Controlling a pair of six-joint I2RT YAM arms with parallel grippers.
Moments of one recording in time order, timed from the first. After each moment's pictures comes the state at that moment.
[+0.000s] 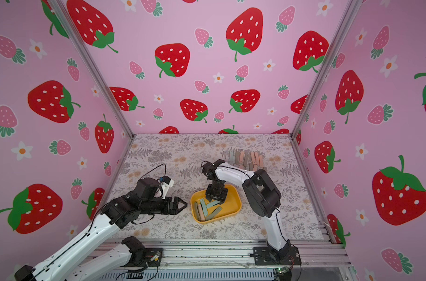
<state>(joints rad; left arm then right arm) -0.59 0.84 0.77 -0.79 0.31 -0.55 0.80 2.08 1.54 -1.21 -0.06 1.00</state>
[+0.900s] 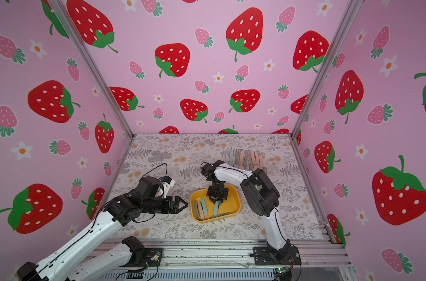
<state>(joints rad) -0.57 0.89 0.78 -0.80 0.34 -0.55 0.80 2.09 1.55 -1.20 0.00 0.95</state>
